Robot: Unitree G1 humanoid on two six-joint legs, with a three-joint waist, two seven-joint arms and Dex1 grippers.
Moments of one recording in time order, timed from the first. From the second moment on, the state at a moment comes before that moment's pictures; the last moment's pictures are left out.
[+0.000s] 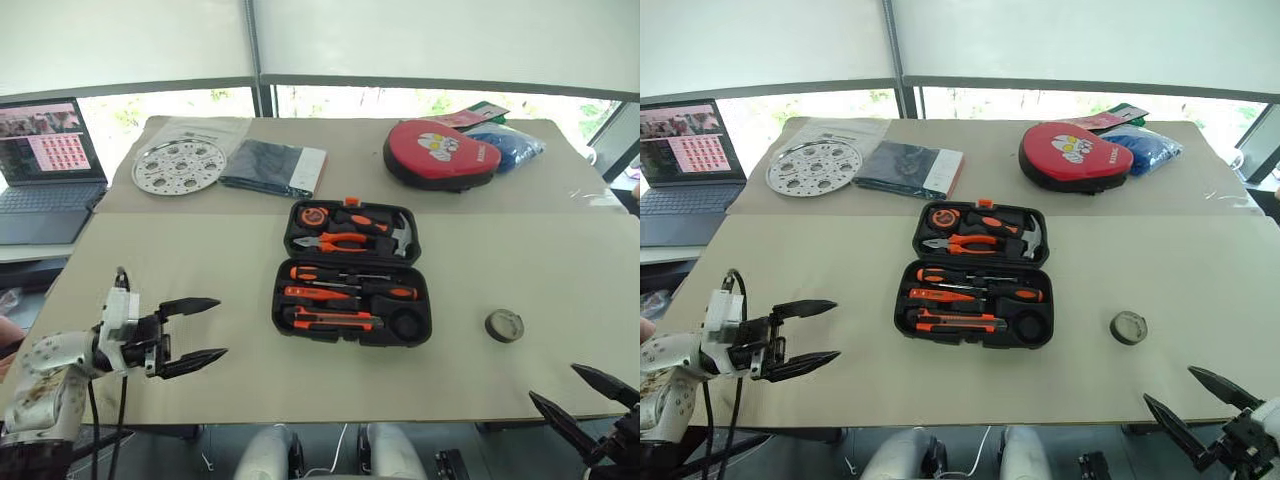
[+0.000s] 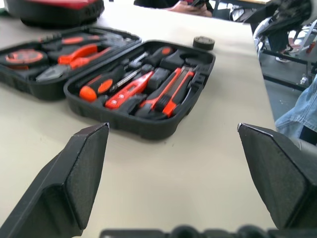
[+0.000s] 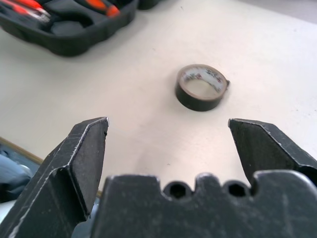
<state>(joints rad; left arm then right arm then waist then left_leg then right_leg) 0.04 0.72 0.28 -0.05 -0.64 0.07 -1.46 0.69 -0.59 -0.68 -0.29 0.48 0.01 0.93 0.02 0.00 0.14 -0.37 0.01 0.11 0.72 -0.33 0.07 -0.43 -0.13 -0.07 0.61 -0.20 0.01</state>
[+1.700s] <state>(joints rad) 0.08 0.69 0.15 -0.31 -0.64 0.13 -1.33 -0.26 -0.94 0.13 -0.45 0.54 0.75 0.99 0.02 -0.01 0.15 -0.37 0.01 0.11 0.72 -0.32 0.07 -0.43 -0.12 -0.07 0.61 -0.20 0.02</state>
